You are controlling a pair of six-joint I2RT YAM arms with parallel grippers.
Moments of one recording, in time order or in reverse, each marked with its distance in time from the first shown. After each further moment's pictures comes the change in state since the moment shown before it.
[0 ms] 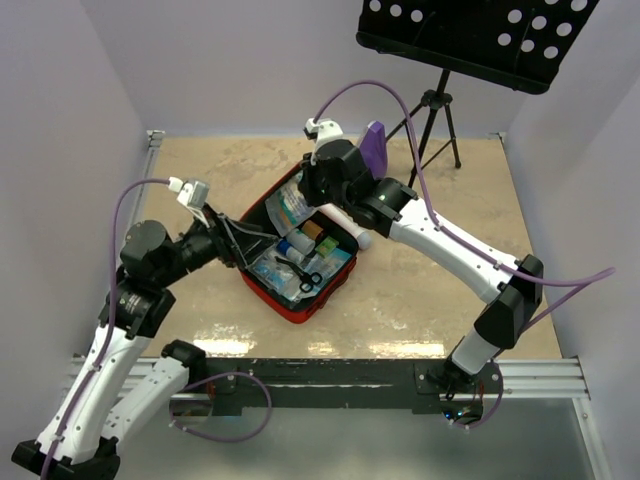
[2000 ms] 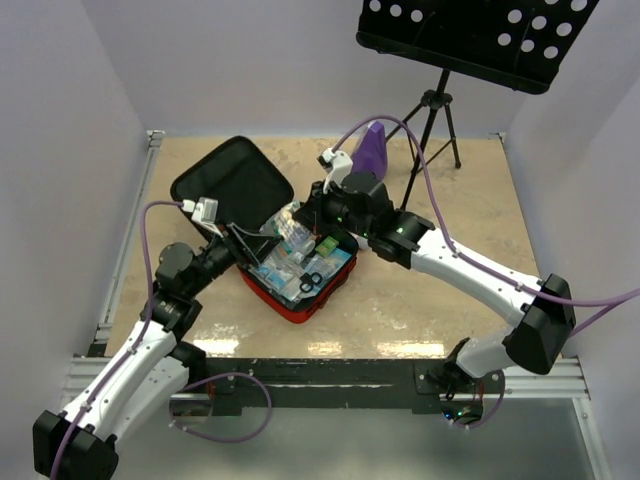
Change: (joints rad) left arm -0.020 0.007 -0.428 0.531 -0.146 -0.147; right arm 0.000 -0.209 -0.391 0.311 -0.269 0.109
